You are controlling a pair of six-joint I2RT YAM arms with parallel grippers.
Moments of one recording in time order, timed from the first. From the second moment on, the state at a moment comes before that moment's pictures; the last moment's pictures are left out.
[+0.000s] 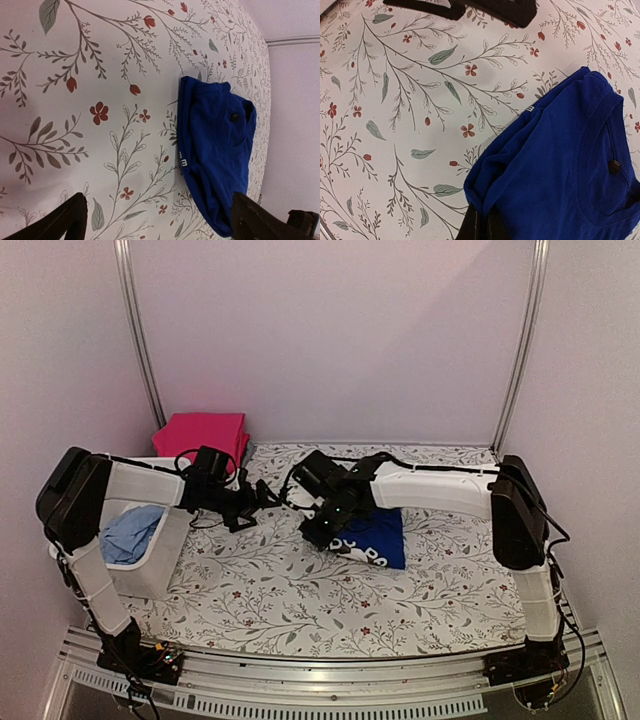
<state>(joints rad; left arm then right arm) -0.39 1.80 1.00 -0.03 0.44 -0.76 1.00 2.20 1.84 -0.72 0.08 -0.01</state>
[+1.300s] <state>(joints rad) -0.57 2.06 1.08 0.28 0.53 -1.22 0.98 2.24 1.87 -0.58 -0.02 0.03</state>
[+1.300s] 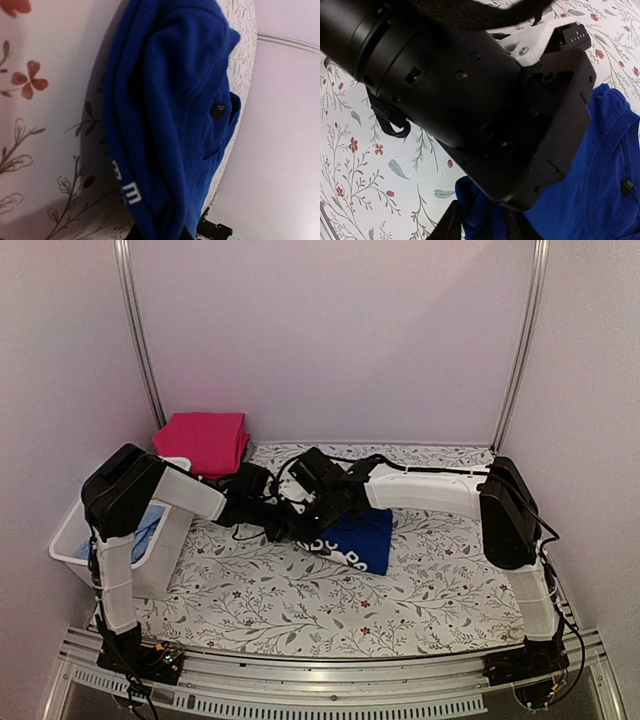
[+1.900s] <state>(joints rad) -0.48 2.33 1.94 -0.61 0.19 -0.45 0.78 1.78 1.59 -0.57 0.00 0.19</state>
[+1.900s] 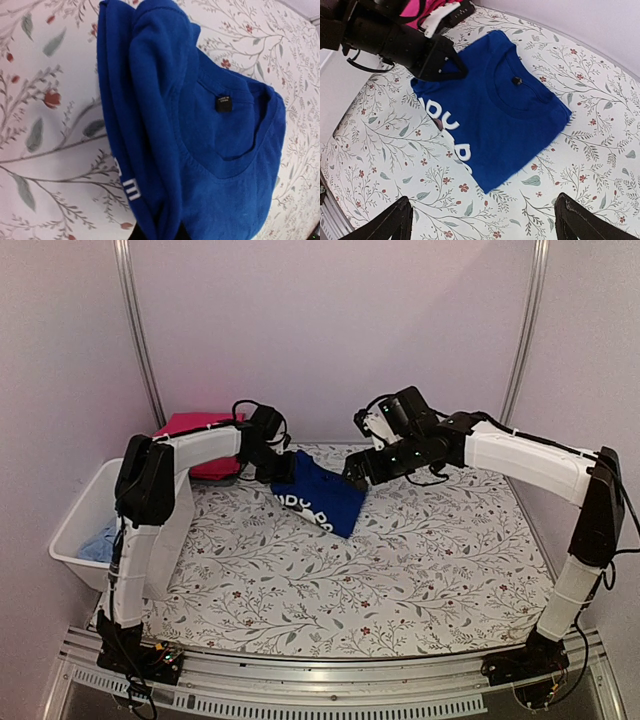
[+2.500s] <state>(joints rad) -0.39 2.42 2.35 -0.79 -0.13 0.06 0.75 1.75 1.52 -0.59 0.03 0.24</state>
